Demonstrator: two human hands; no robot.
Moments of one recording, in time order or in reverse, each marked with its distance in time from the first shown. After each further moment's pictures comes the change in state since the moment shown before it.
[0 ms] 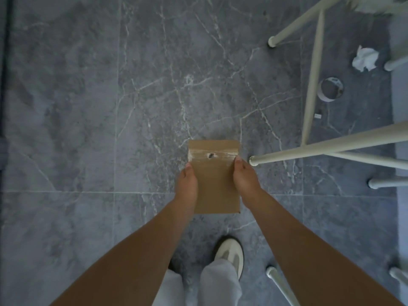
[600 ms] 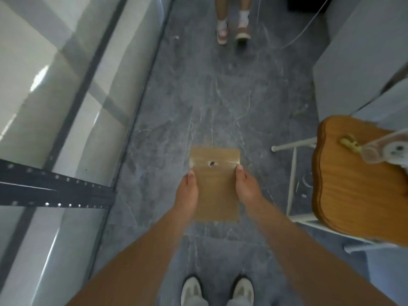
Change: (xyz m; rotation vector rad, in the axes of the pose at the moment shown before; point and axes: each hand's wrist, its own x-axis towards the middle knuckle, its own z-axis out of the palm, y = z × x) left_hand -0.278 0.201 -0.210 -0.005 0.106 0.382; right_hand -0.286 -0.269 -0.051 -0.036 -0.009 -0.349
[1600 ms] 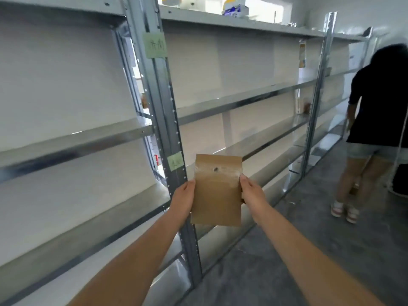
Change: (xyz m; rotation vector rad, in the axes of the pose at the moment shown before) left_hand -0.454 0.168 -0.348 -0.451 0.667 0.446; right_hand -0.447 -0.349 -0.065 0.075 -0.542 -0.835
